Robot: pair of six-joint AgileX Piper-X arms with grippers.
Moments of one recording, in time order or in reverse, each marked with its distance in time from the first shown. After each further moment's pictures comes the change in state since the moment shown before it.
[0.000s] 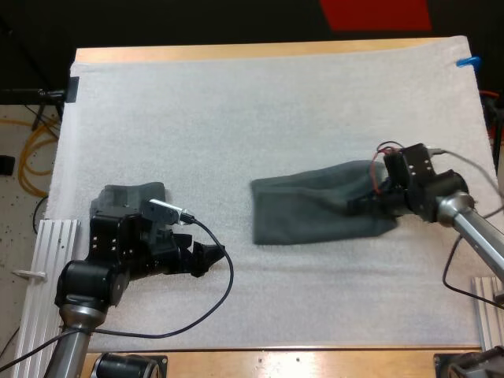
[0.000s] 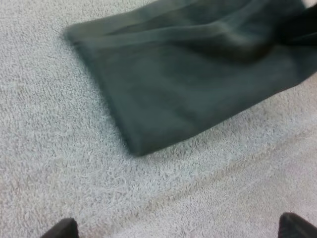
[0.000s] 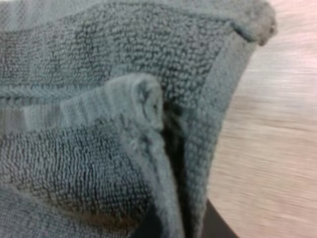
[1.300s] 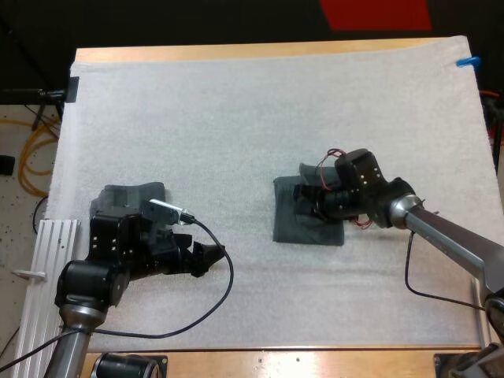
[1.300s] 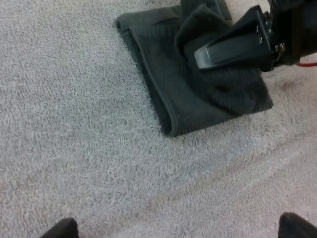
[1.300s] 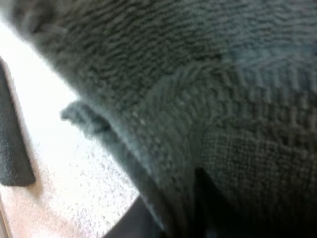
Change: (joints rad) left arm 0.000 0.000 0.000 0.000 0.000 0.000; right arm 0.184 0.224 -0.029 -0.407 -0.498 0.638
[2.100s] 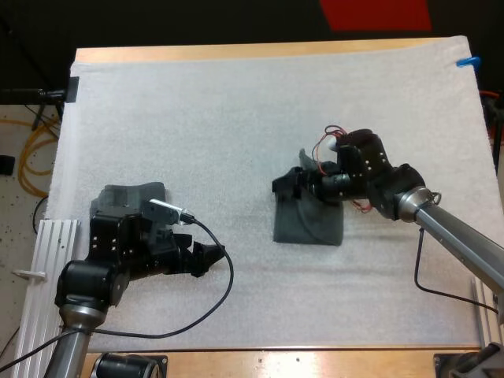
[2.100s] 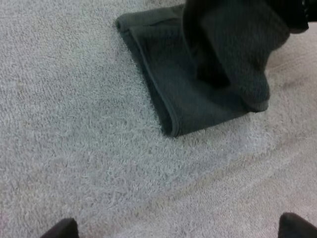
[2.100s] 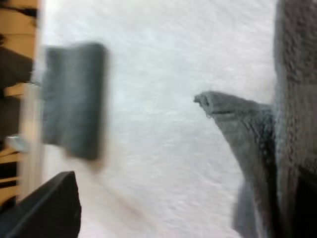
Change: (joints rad) left arm 0.000 0.000 0.000 0.000 0.000 0.000; right arm 0.011 -0.113 -0.100 0.110 -0.029 -0.158
